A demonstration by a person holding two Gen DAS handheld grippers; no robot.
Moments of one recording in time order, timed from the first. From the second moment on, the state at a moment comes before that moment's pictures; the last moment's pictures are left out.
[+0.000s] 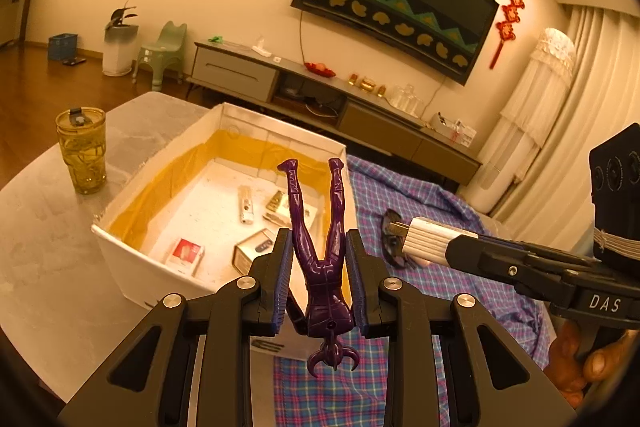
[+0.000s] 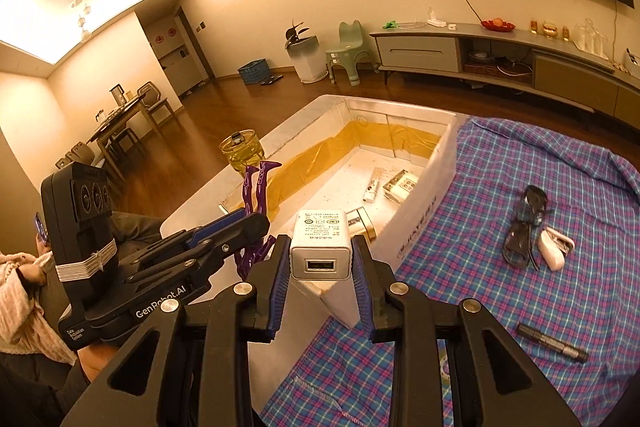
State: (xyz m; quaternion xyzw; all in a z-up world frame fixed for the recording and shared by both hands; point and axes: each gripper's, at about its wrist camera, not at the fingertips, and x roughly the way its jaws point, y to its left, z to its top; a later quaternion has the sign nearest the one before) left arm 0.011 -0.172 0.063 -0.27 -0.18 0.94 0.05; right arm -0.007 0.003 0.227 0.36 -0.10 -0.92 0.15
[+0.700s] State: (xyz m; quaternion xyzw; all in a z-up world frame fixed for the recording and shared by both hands) left arm -0.043 -0.222 0.064 -0.30 -0.22 0.93 0.01; right arm -0.076 -0.033 0.241 0.37 -0.07 -0.91 0.17
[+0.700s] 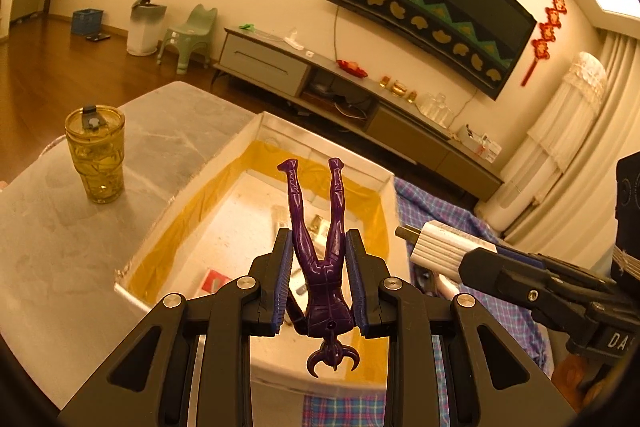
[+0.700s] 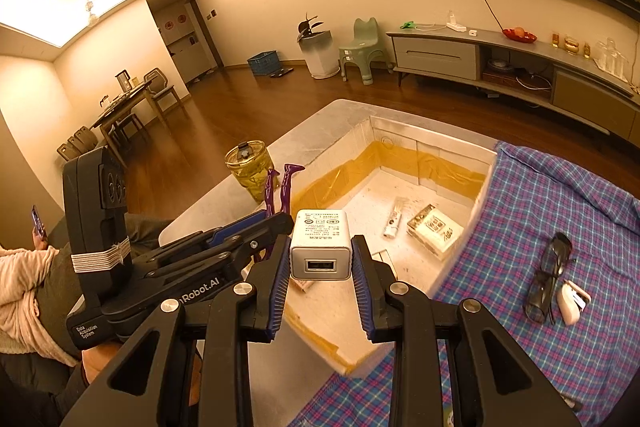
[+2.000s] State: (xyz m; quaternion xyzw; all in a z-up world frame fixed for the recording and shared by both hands) left arm -0.188 -0.257 0.007 -0.43 -0.27 0.86 -0.04; right arm -0.260 -0.024 0.183 0.49 -0.11 -0.86 0.09
